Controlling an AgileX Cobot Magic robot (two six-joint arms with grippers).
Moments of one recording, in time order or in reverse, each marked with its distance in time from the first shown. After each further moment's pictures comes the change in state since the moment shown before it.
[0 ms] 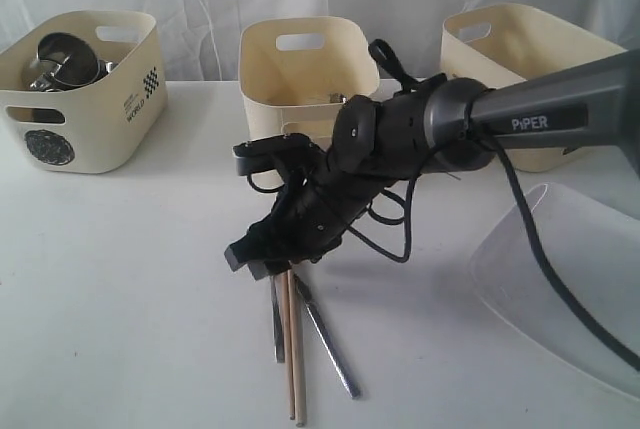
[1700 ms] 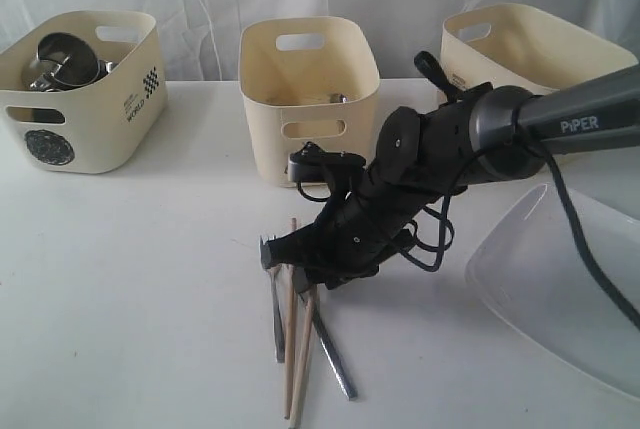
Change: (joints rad) left arm 0.000 0.000 0.000 0.000 0.000 0.000; right arm -0.067 -0.047 0.138 0.036 0.001 0.193
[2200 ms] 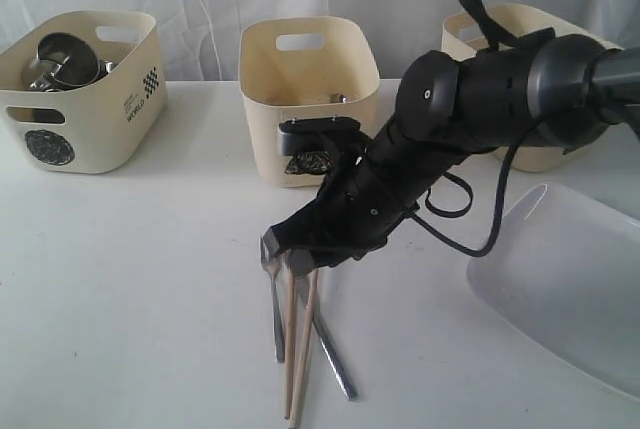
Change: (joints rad) left arm 0.000 0.000 0.000 0.000 0.000 0.000; right arm 0.000 -0.154 0.000 -0.032 0.139 -0.134
